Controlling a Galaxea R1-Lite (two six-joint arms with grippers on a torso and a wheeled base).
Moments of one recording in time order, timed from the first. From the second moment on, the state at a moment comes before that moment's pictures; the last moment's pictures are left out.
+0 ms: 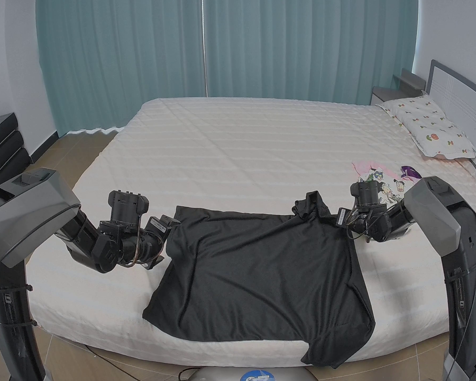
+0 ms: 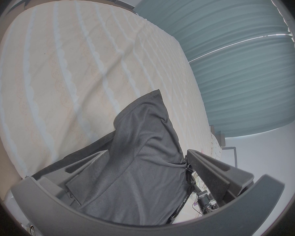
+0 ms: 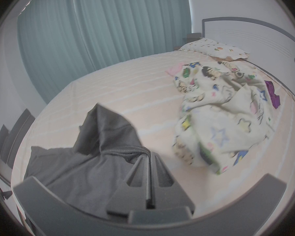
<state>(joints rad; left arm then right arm) -0.25 2.22 -0.98 -0.60 -0.08 -1.21 0.13 2.58 -1.55 -0.43 -0.21 0.37</state>
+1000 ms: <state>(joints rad) -0.24 2.24 -0.97 -0.59 -0.08 -1.21 0.02 2.39 -1.09 -0.55 0.02 0.42</state>
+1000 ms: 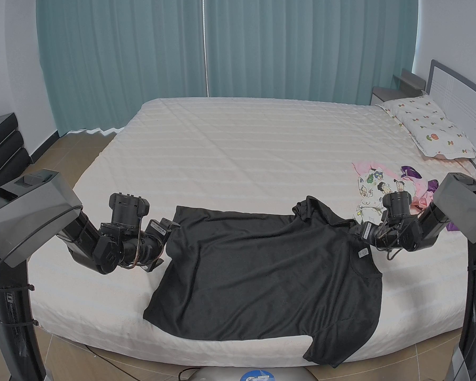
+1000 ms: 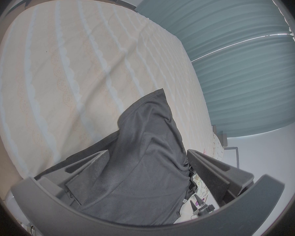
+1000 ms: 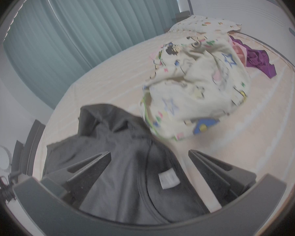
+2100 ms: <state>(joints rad) -0.25 2.23 -0.91 -0.59 -0.09 -1.14 -0.17 2.30 -0.68 -0.70 0.10 0.22</state>
